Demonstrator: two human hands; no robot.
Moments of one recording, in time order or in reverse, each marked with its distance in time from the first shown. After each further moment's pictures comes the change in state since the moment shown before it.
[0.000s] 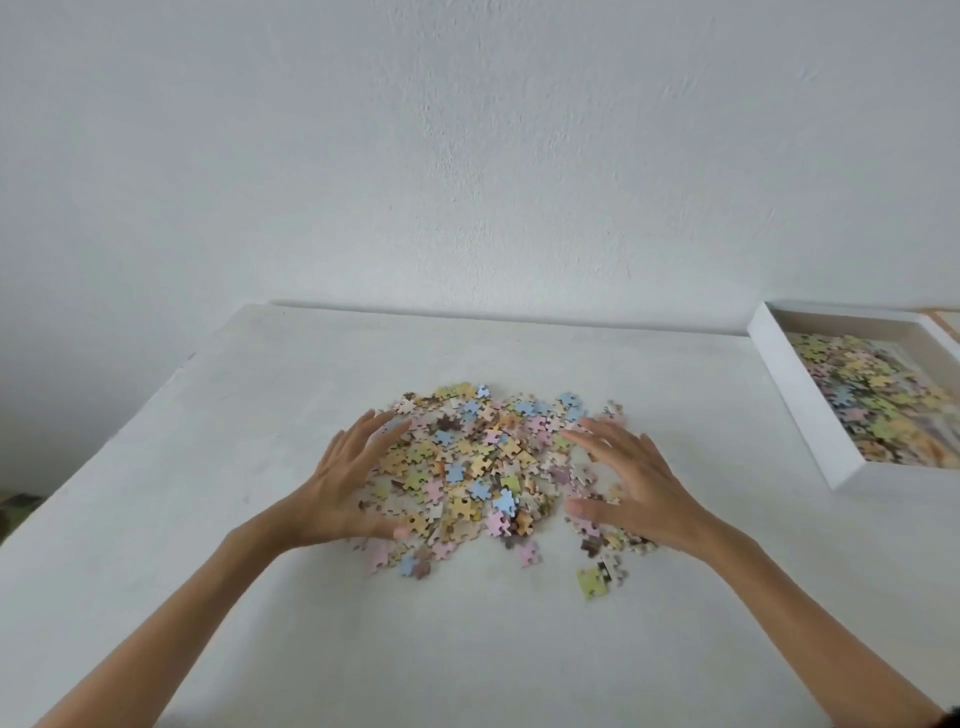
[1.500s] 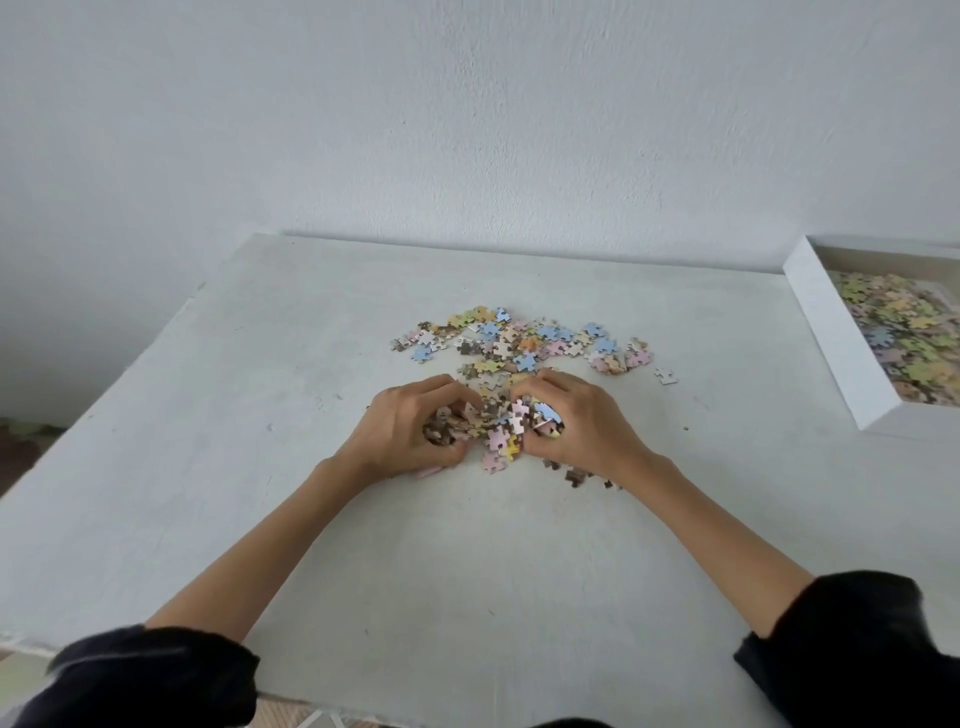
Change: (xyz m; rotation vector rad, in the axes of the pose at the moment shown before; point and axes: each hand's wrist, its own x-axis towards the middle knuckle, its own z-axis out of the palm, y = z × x) left_hand 0.015 0.042 0.020 0.005 0.232 0.186; right_hand 0.038 -0.046 0.043 -0.020 0.240 -0.326
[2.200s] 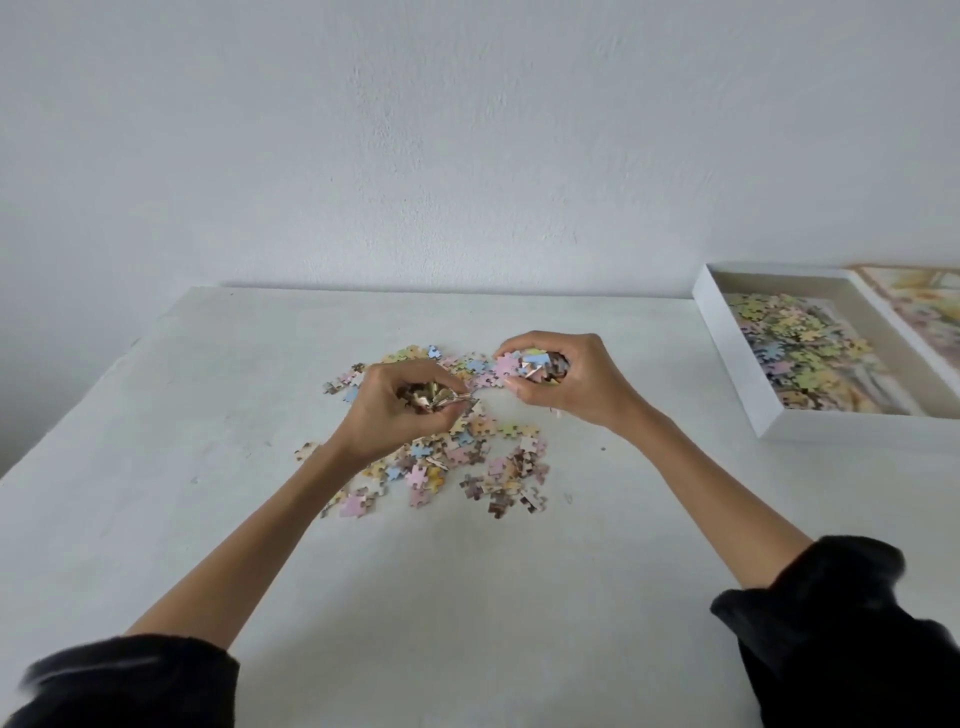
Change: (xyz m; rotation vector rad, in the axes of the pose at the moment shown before) left_hand 0.062 0.059 -0.005 -0.531 0.157 -0.035; right_hand 0.003 0.020 -0.093 0.451 0.133 0.097
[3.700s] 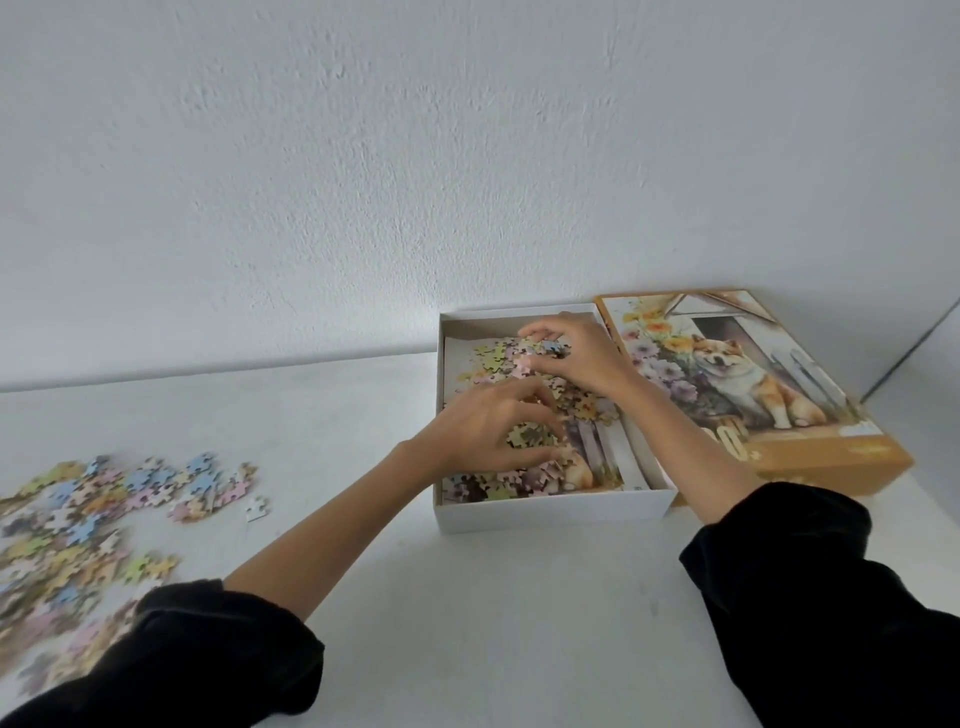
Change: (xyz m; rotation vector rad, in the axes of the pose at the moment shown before) left_hand 0.213 0.077 0.353 0.532 -0.547 0.421; right_hand -0.058 0.207 -0.320 -0.374 0.116 0.273
